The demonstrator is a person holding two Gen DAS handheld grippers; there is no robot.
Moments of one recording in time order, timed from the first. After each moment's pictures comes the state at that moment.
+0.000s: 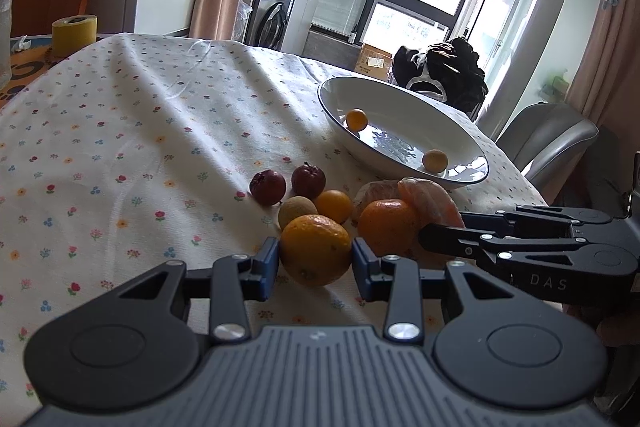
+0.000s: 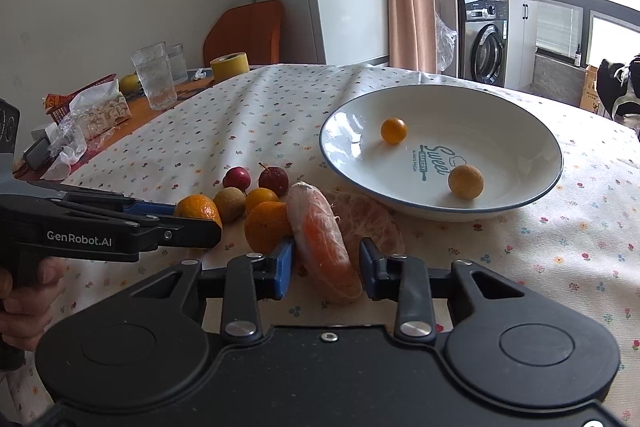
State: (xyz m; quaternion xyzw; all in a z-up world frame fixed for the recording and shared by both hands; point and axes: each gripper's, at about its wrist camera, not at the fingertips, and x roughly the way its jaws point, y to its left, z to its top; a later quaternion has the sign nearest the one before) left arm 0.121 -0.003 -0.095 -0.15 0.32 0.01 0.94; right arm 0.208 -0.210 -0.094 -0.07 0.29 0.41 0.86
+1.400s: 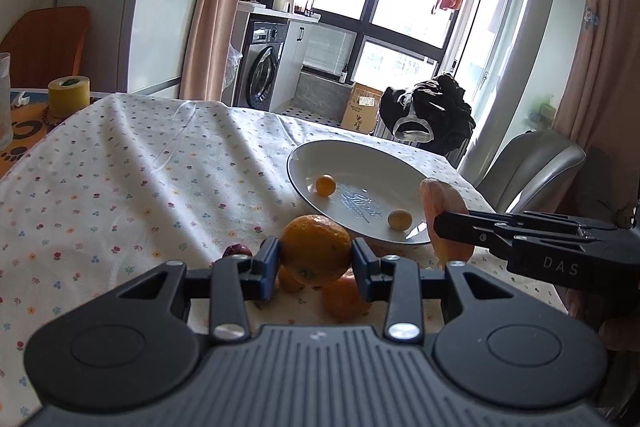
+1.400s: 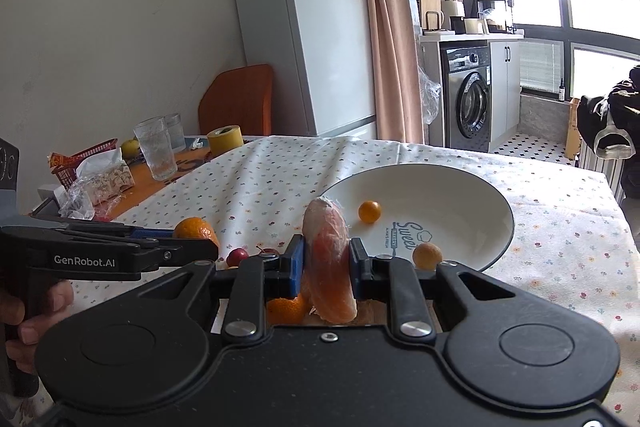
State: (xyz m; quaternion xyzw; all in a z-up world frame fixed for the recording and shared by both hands) left arm 0.120 -0.022 -0.047 -0.13 0.26 0.01 0.96; right arm 0.207 -0.245 -0.049 -0.01 0.22 0.40 0.89
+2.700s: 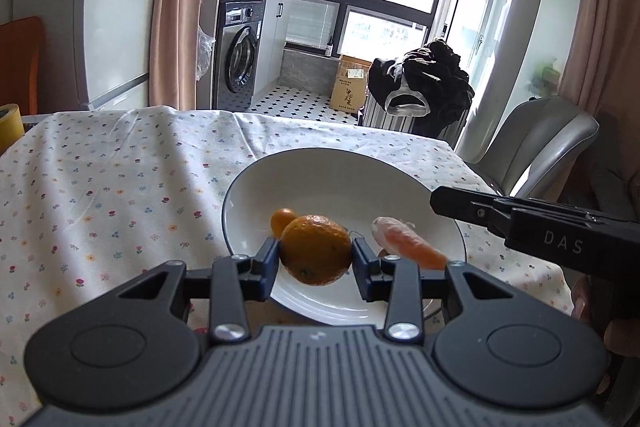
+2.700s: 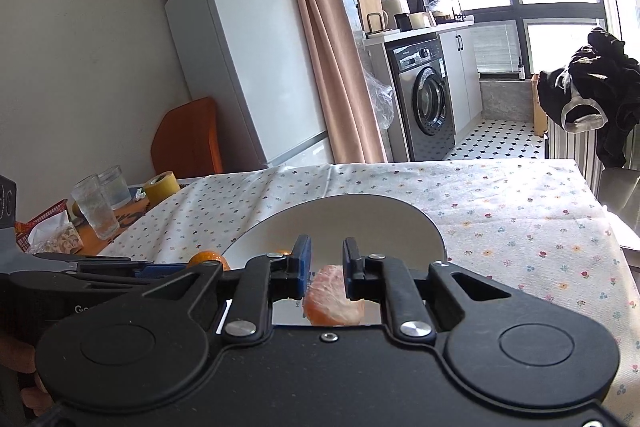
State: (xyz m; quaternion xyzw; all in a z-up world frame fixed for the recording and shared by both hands) left arm 0.234 -0.051 -0.057 -0.09 0.30 -0.01 0.95; right arm 0.297 -0.264 -0.065 0.06 0.23 0.35 0.90
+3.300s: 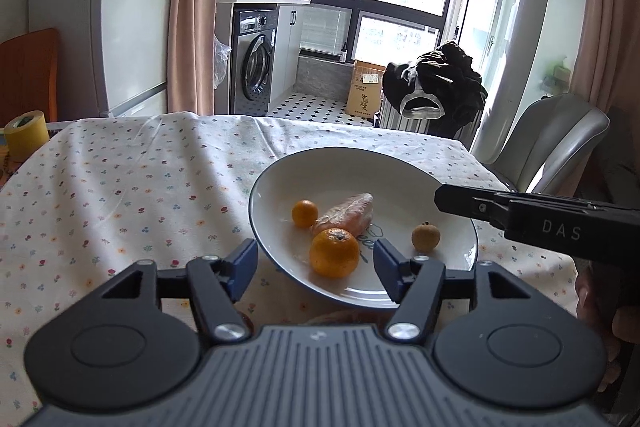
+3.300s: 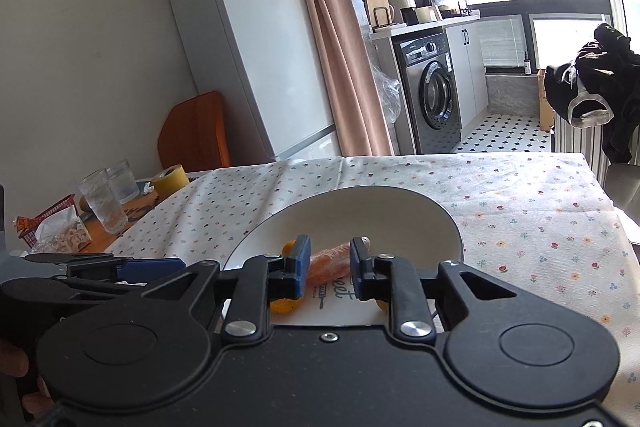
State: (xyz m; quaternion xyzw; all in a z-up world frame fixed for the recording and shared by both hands) left arm 0.209 -0.051 -0.051 -0.07 0.29 0.02 0.95; right arm 0.285 -0.258 -0.060 0.06 0.24 0.36 0.90
